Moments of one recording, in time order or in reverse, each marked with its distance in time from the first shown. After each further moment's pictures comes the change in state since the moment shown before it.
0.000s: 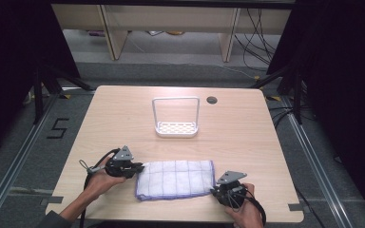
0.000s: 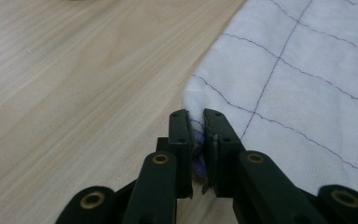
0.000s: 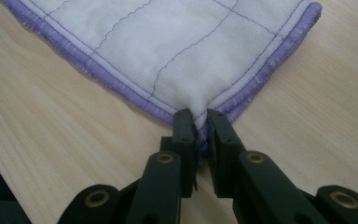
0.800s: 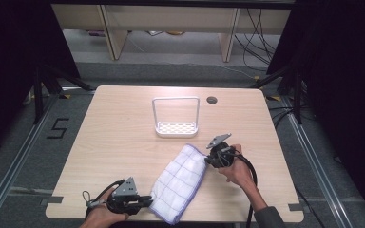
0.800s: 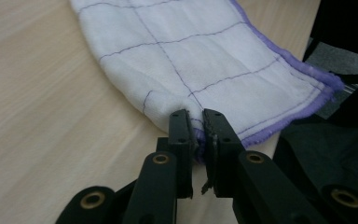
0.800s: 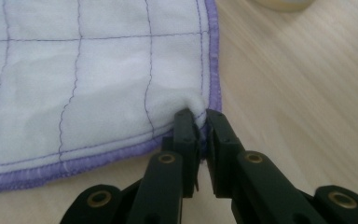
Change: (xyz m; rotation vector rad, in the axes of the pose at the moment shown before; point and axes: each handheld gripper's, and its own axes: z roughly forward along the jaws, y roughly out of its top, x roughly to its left) left arm -0.096 -0.026 -0.018 -0.039 -0.193 -0.016; right arm -0.065 0.091 0.040 0.054 0.006 -0.173
